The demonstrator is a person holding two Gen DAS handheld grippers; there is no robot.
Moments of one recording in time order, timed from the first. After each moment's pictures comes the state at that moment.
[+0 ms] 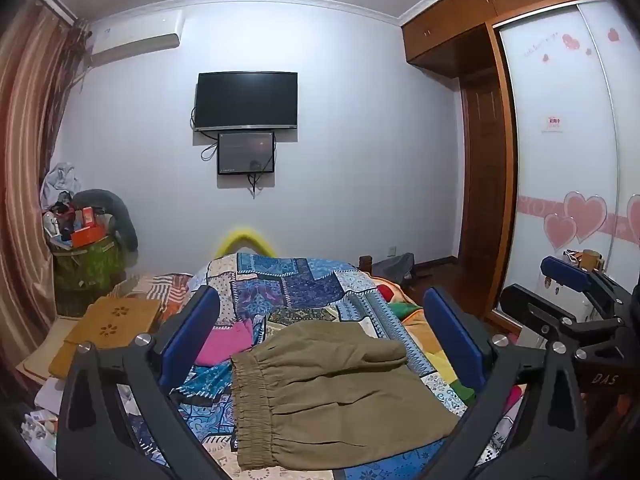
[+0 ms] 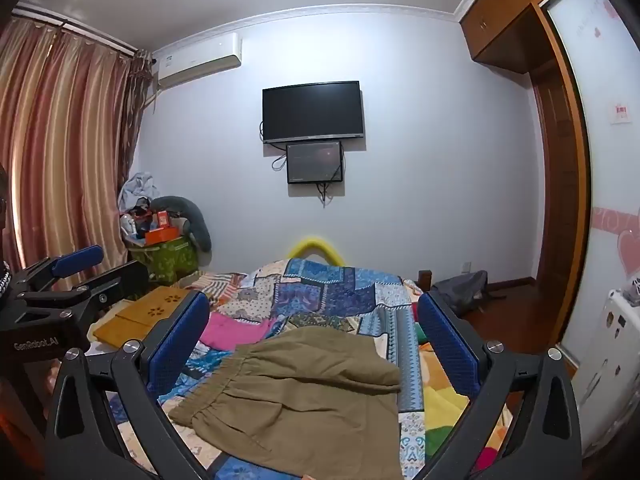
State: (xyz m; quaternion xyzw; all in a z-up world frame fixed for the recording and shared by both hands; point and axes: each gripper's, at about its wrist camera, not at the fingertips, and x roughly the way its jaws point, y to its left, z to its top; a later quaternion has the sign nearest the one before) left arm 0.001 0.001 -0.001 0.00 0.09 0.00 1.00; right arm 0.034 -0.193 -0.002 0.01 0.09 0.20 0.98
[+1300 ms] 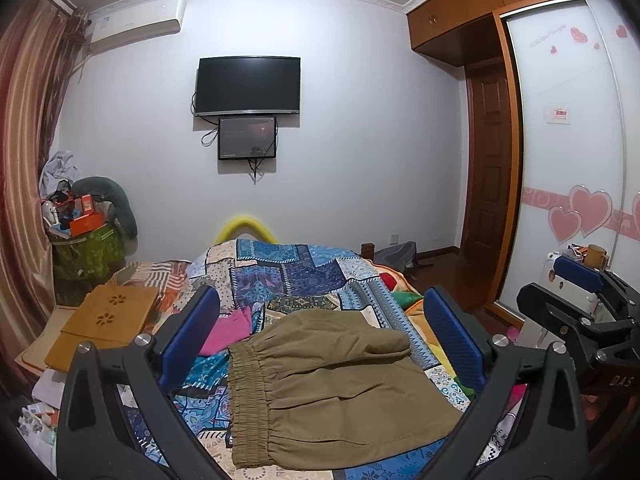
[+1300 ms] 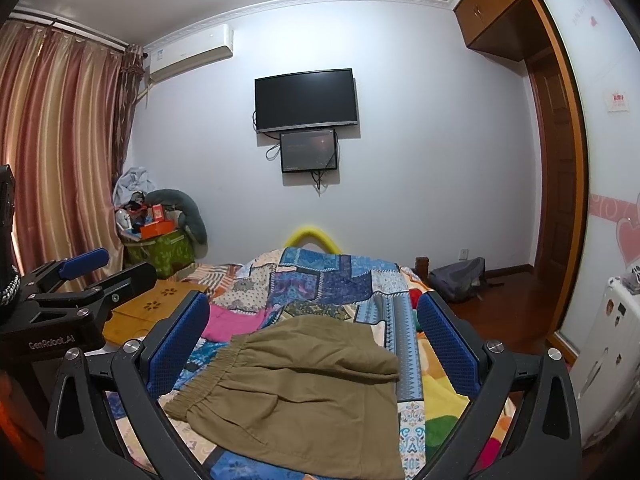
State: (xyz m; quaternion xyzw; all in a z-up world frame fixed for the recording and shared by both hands) left arm 0.021 0.005 -0.010 -0.01 0.12 0.00 0.99; right arm 0.041 -0.191 -0.006 0.01 0.11 0.20 0.97
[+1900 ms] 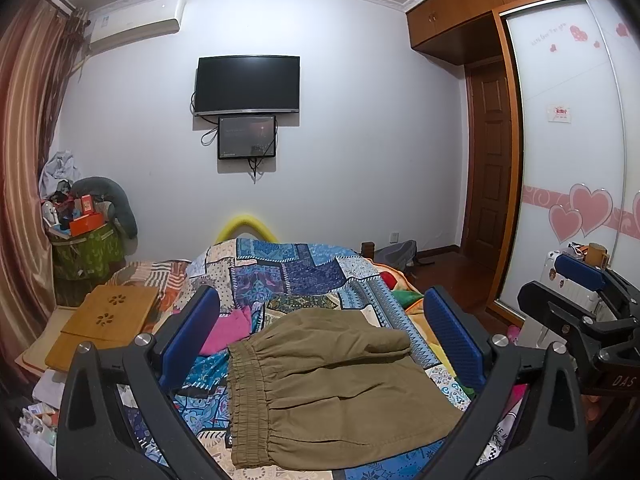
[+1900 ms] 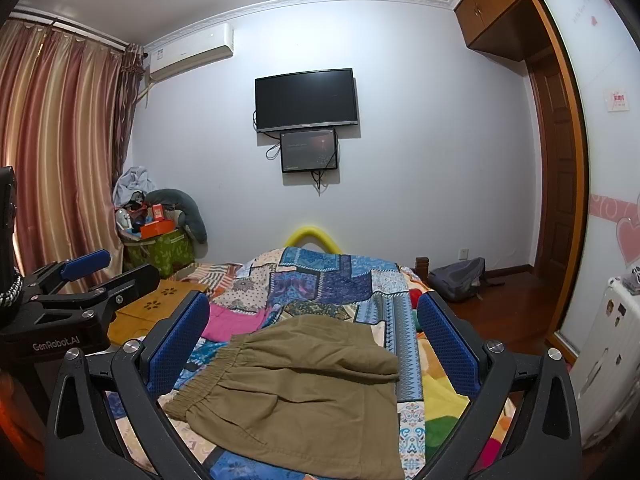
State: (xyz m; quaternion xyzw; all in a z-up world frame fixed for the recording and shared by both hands) left arm 0.024 0.004 -0.010 0.00 0.12 0.00 0.99; right arm 0.041 -0.191 -0.005 0.01 0.11 0.20 0.97
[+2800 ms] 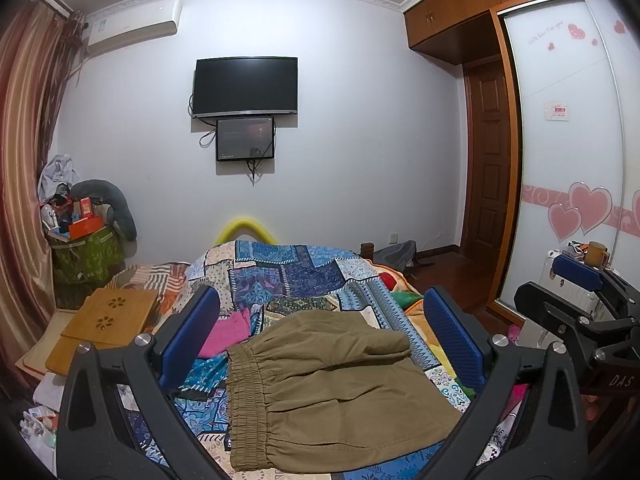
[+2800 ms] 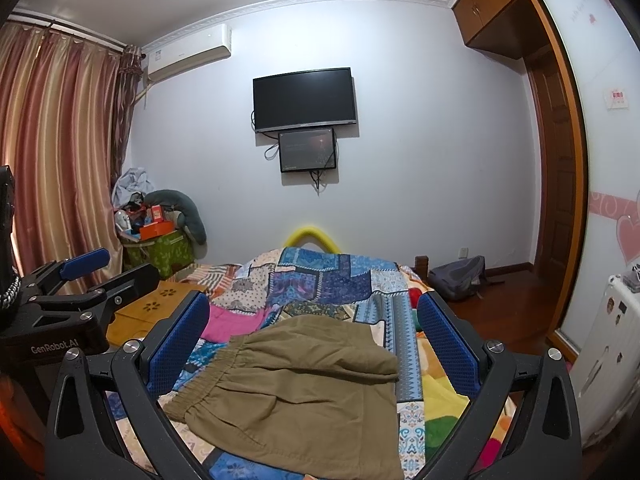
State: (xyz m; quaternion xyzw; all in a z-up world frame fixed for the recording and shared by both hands) left arm 0.022 -0.002 -0.011 0.00 0.12 0.00 0.99; right arm 0.045 -0.194 -0.006 0.02 0.12 0.19 0.97
